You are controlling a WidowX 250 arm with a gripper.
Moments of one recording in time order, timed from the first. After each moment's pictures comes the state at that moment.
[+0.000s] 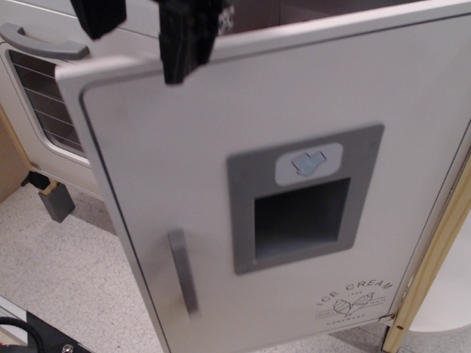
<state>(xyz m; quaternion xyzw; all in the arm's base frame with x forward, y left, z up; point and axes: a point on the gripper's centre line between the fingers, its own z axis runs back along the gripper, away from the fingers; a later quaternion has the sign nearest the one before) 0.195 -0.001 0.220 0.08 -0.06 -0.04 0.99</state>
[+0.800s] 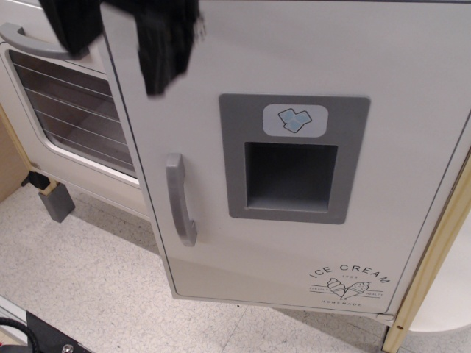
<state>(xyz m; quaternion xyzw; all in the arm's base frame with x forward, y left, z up) 0.183 0.011 0.200 0.07 -0.07 0.02 1.00</state>
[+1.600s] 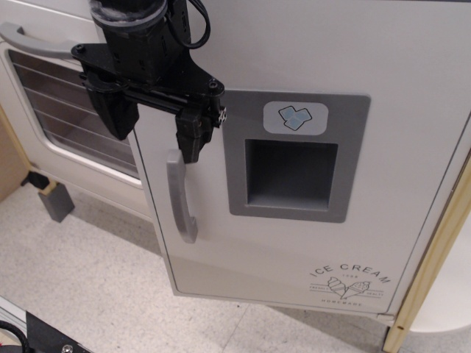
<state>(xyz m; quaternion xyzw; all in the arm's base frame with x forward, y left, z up) 0.215 0.027 0.126 0.03 -0.10 0.07 0.99</state>
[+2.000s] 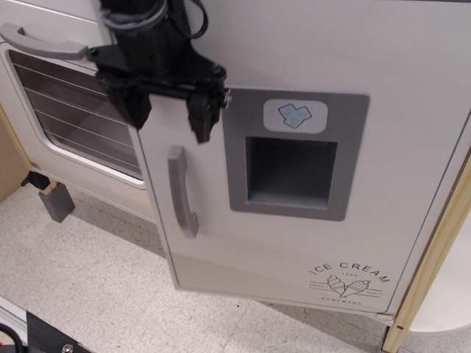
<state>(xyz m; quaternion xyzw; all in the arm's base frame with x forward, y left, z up) 0.247 0.039 0.118 0.01 -0.14 0.10 0.99</state>
